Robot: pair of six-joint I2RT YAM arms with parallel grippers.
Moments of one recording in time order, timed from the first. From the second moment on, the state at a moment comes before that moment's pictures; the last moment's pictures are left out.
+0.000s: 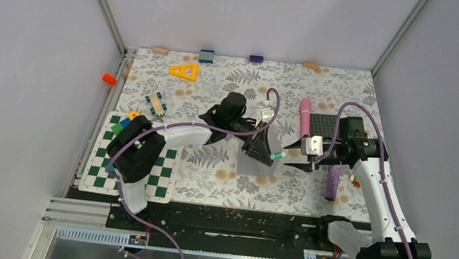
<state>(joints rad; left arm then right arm) -0.77 1.81 1.14 0.34 1.25 -0.45 0.08 1.06 0.96 -1.10 -1.20 -1.56</state>
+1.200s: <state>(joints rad) -0.78 1.81 1.18 0.11 1.20 -0.24 0.07 1.30 1.15 -1.43 -1.28 -1.56</state>
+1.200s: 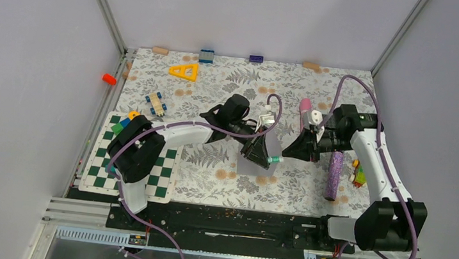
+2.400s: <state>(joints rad) -0.78 1.79 1.18 0.00 1.21 -0.18 0.09 1.12 0.89 -0.97 -1.22 -1.29</state>
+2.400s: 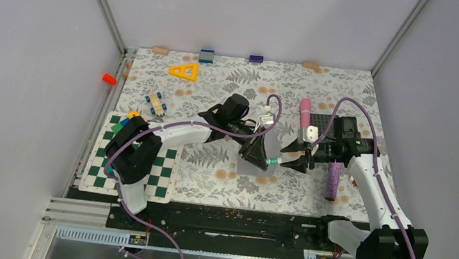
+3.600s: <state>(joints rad) -0.75 1.75 1.25 -0.18 1.04 -0.03 0.12 1.22 1.02 -0.79 -1.03 -0.02</state>
